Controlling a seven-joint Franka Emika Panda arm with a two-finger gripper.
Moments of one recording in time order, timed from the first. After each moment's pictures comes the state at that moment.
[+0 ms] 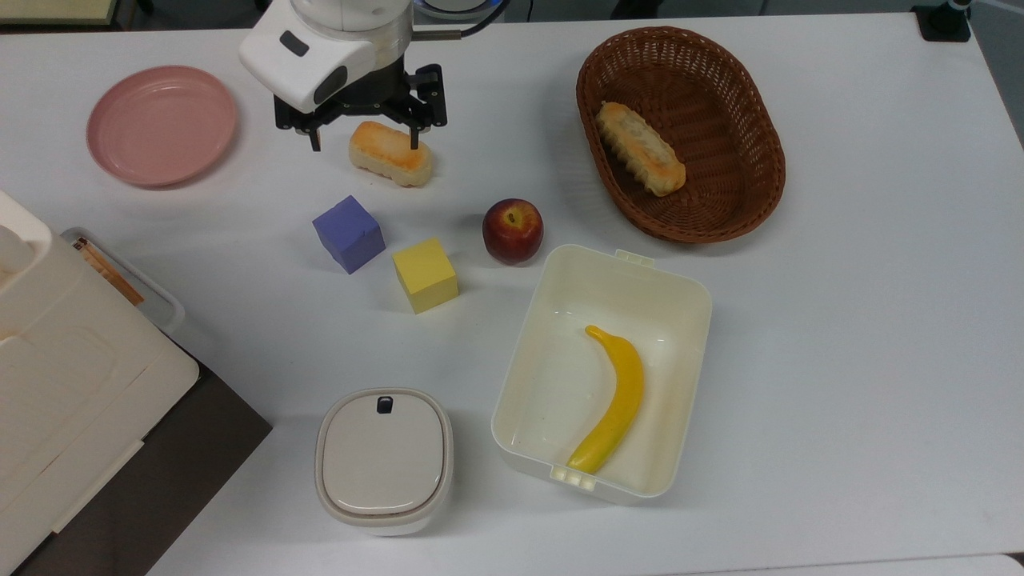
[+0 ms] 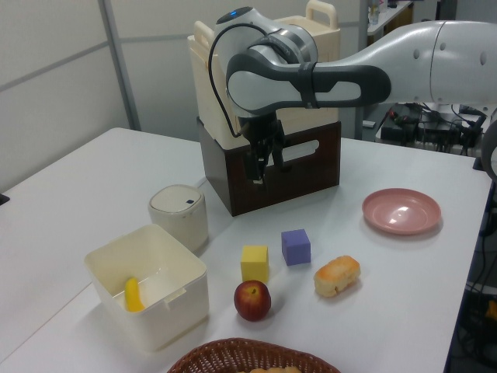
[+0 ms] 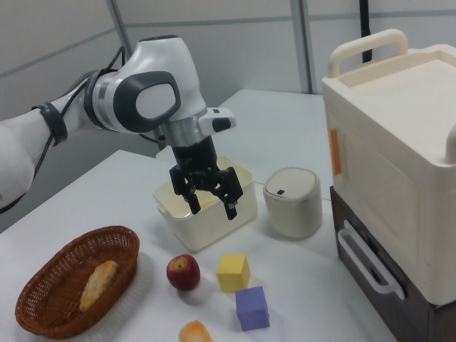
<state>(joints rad) 0.12 0.33 -0.17 -1.32 -0.09 1.58 -0.17</state>
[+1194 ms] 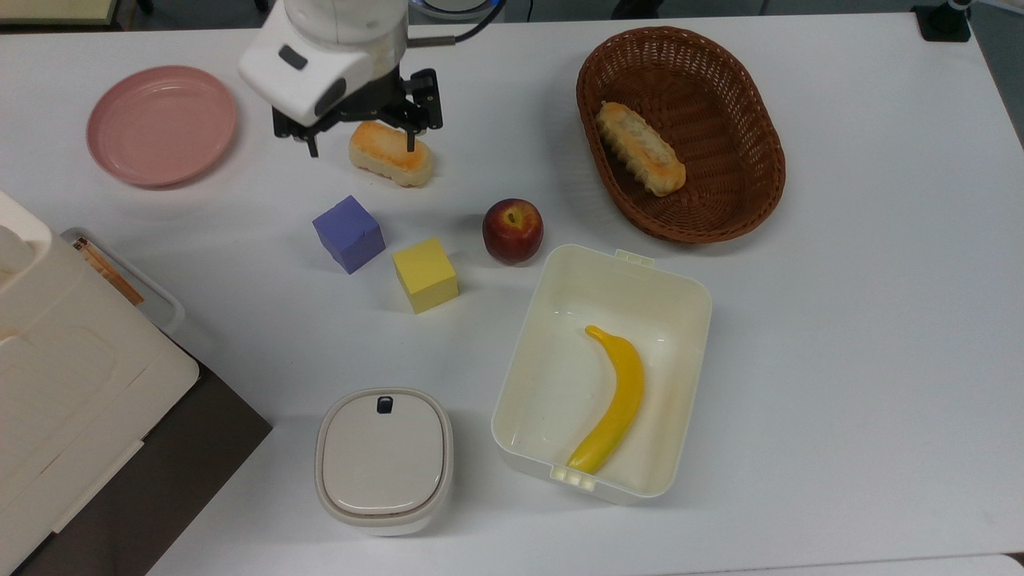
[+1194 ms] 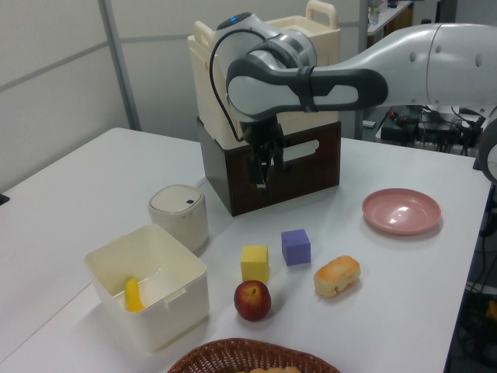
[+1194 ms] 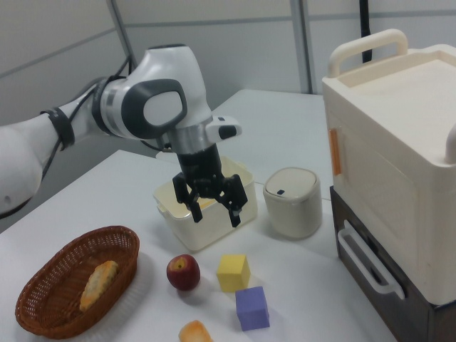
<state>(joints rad) 0.11 0.34 -0.17 -1.33 -0.09 1.58 -0.23</state>
